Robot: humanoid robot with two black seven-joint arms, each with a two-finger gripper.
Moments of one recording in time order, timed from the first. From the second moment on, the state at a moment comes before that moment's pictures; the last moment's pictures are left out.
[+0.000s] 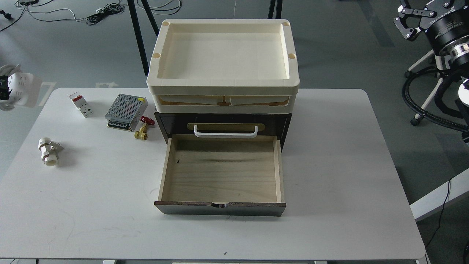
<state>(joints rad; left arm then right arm) -1.03 0.81 0.08 -0.22 1.57 -0.01 -0.49 0.88 -0.51 0.97 0.69 -0.06 0.46 0.22</state>
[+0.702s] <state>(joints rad) -1.12 1.63 -0.06 -1.37 1.53 -0.27 -0.49 0.87 -0.54 0.97 0.69 -0.05 0.46 0.22</state>
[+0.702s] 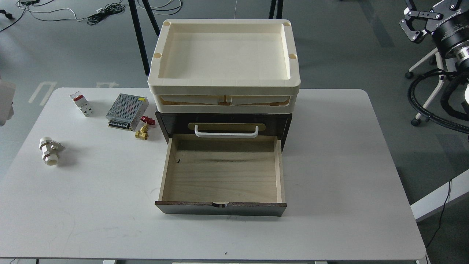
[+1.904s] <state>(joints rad) -1.13 1.50 -0.01 -1.77 1.30 -0.40 -0.49 0.96 -0.49 0.95 0.63 -0.06 0.42 0.21</state>
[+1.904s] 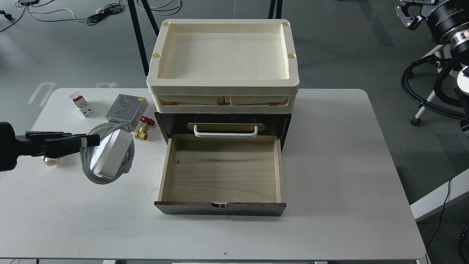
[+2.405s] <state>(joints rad) -1.22 1.29 -0.01 -1.77 1.18 -0.48 -0.49 0.95 -0.49 0.93 0.62 -0.06 0.42 0.21</state>
